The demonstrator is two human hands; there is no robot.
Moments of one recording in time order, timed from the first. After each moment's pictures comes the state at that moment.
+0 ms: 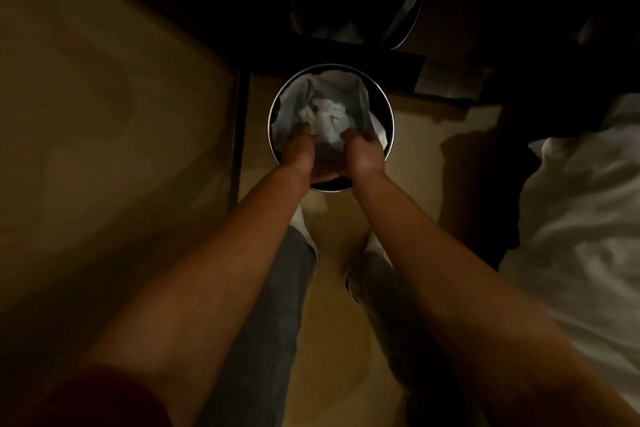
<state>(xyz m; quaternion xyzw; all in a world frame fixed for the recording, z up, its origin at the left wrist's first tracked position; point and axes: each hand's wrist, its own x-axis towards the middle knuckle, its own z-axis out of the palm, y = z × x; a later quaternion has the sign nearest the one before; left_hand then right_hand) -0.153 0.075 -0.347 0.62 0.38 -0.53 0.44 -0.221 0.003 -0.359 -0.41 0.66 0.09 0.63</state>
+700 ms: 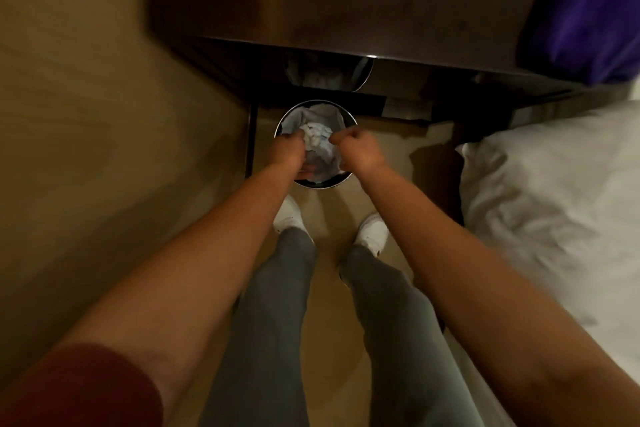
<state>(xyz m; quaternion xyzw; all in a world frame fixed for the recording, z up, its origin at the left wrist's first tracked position) -0.140 0.068 -0.182 0.75 0.22 -0.51 0.37 -0.222 -0.035 -0.179 -0.55 0.56 0.17 0.60</state>
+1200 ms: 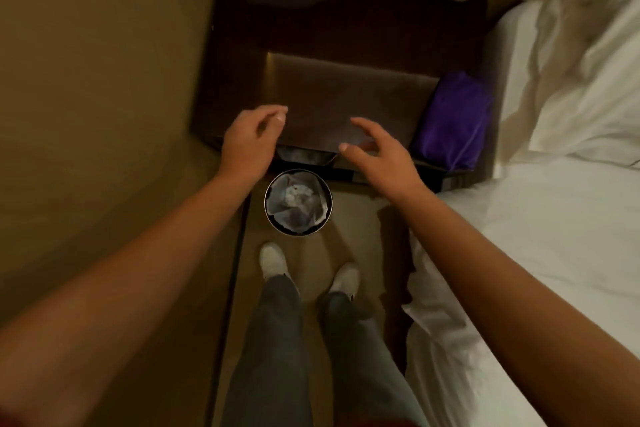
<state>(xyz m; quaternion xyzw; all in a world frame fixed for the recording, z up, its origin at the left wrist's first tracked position) -0.090 0.024 0.059 0.86 -0.17 -0.24 0.42 -0.255 -0.145 0.072 -0.76 0.36 0.04 0.54</state>
